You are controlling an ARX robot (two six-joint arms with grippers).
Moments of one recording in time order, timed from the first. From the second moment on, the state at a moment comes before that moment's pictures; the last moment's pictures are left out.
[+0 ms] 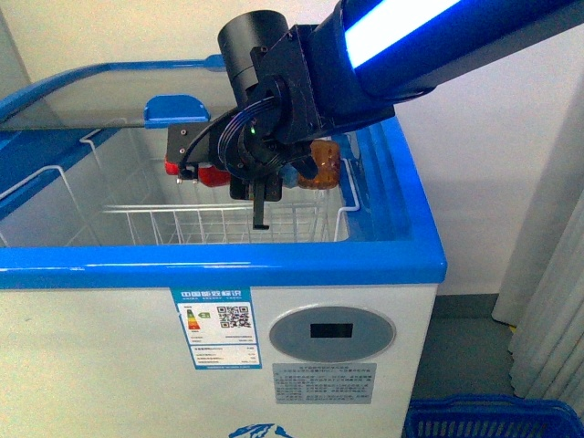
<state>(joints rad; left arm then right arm) 0.00 0.00 0.02 -0.01 0.00 -0.01 0.48 2.57 2.15 -0.07 0.18 -1.24</state>
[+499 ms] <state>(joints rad) 0.00 0.00 0.02 -0.01 0.00 -0.01 0.51 2.57 1.93 0.13 0.19 -1.25</state>
